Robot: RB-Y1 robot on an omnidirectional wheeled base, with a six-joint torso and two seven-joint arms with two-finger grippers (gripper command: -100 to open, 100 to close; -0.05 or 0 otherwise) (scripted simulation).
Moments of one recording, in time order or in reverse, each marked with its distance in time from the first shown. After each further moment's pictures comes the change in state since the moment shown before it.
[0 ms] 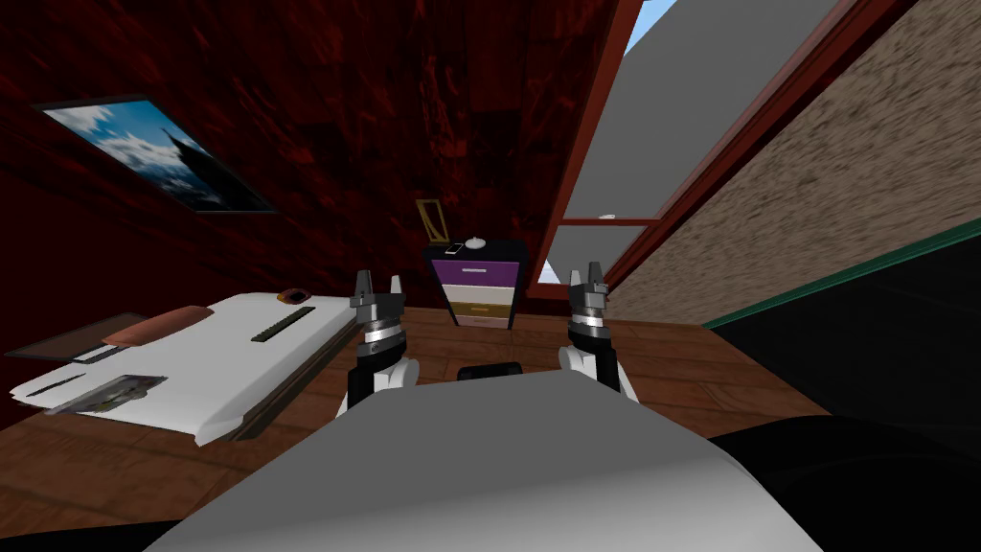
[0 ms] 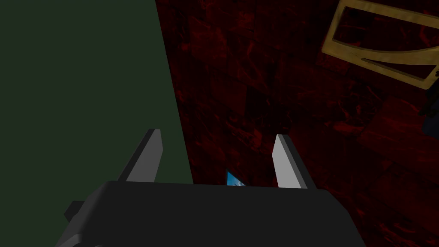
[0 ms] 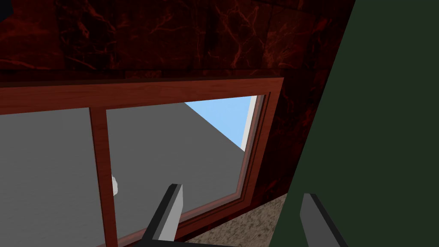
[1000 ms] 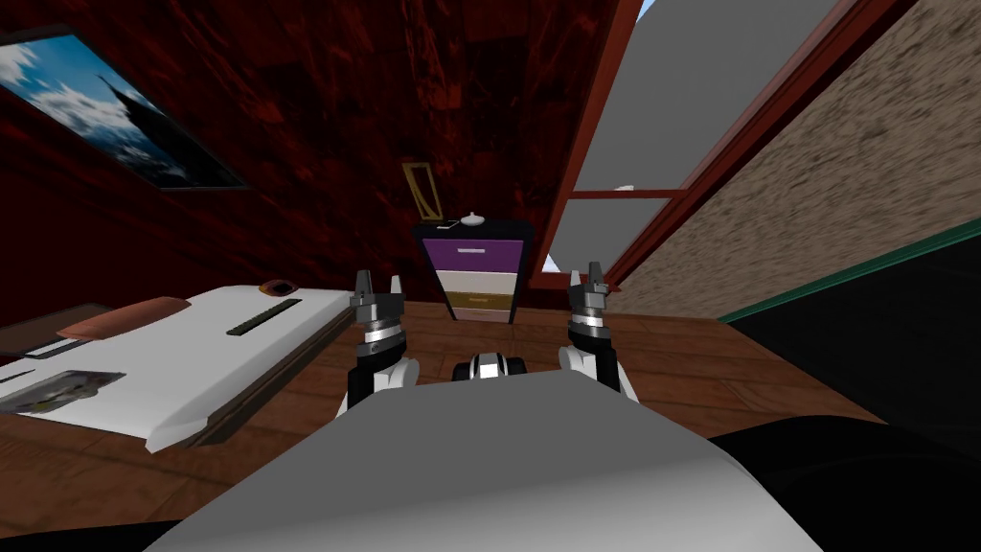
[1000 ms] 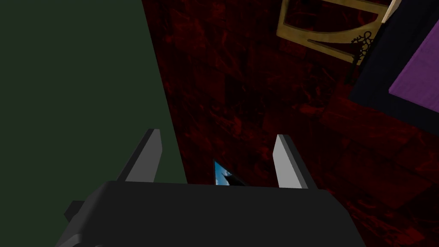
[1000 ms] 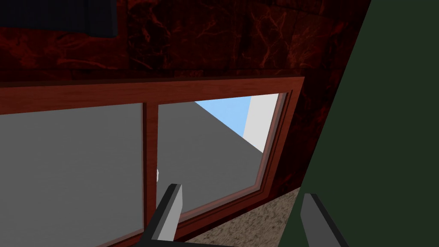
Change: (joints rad) left arm 0.000 0.000 0.000 0.000 0.000 0.000 0.000; right arm 0.000 0.000 0.000 0.000 0.000 0.000 0.000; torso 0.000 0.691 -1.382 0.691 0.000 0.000
